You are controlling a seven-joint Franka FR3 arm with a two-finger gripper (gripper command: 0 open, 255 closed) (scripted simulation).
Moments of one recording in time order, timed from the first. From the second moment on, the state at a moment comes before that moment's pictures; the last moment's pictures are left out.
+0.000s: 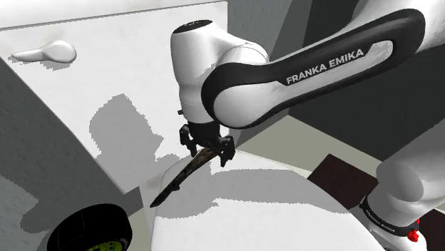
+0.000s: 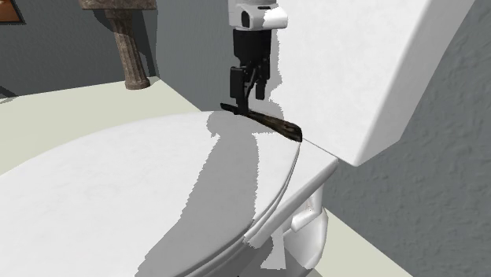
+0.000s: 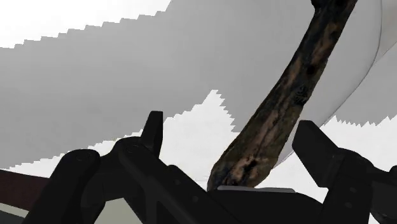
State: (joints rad) arm -0.43 -0.09 1.14 -2.00 0.08 1.98 1.80
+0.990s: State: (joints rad) arm -0.20 0.39 1.06 -1.82 -0.41 2.00 2.30
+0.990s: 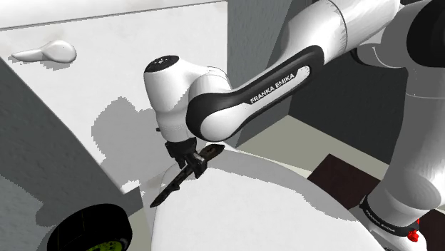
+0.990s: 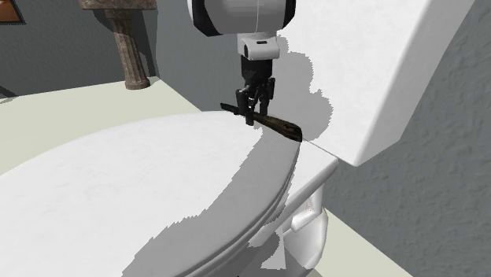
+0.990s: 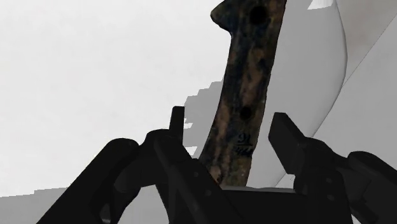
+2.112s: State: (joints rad) arm -0.22 0.35 1.09 -1.76 -0.37 1.93 2.28
